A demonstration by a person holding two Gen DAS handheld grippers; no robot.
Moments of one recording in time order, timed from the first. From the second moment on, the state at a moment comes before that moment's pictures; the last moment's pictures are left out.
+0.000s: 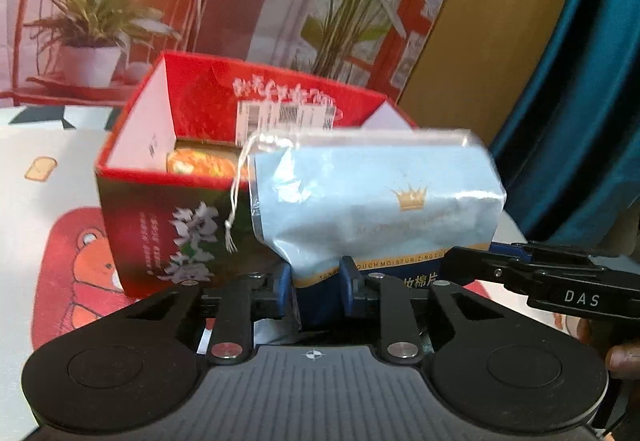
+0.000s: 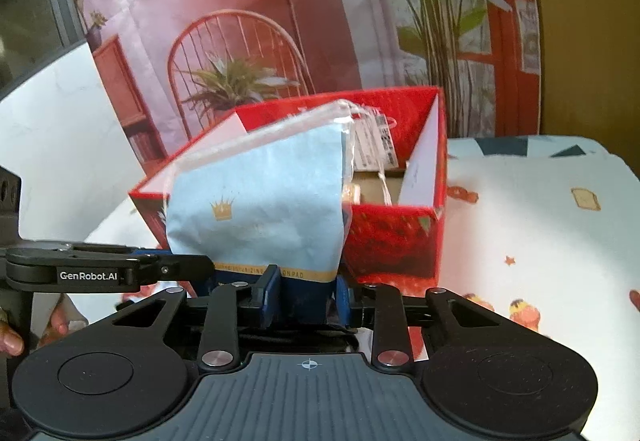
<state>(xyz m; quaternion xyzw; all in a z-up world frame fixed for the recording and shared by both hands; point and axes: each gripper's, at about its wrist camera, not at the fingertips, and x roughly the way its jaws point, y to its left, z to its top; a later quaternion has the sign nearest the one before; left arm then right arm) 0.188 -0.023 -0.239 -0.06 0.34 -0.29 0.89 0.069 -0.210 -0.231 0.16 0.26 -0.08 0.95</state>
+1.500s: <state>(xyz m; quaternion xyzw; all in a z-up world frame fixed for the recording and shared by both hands) 0.239 -0.011 -0.142 -0.06 0.27 -0.25 0.93 0.152 -0.225 -0.118 0.13 0.20 -0.04 0.97</state>
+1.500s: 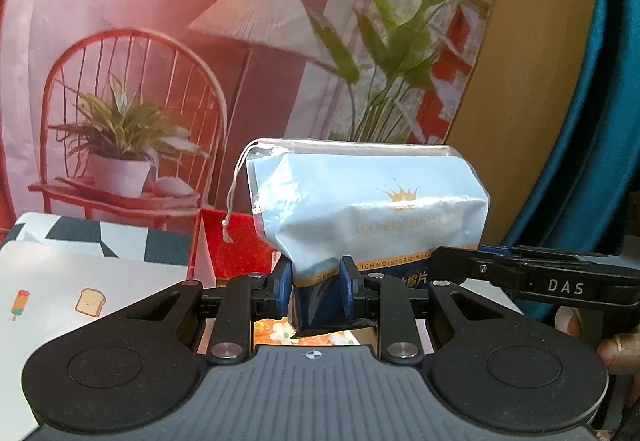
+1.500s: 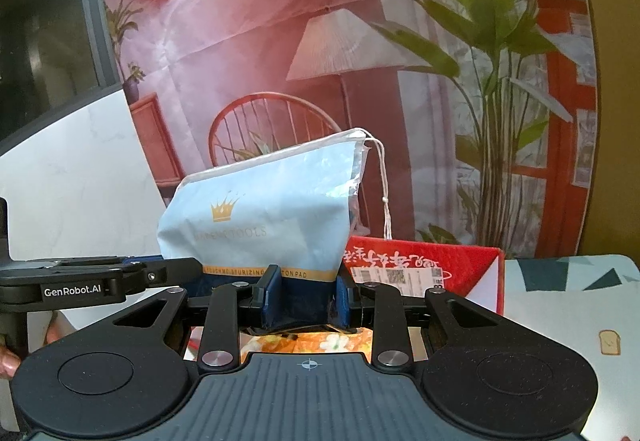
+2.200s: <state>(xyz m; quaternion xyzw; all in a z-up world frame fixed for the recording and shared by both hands) 0.310 -0.040 -0.223 -0.01 0.43 -0.23 0.87 0.216 -0.276 -0.211 0.25 0.36 -0.07 0.90</state>
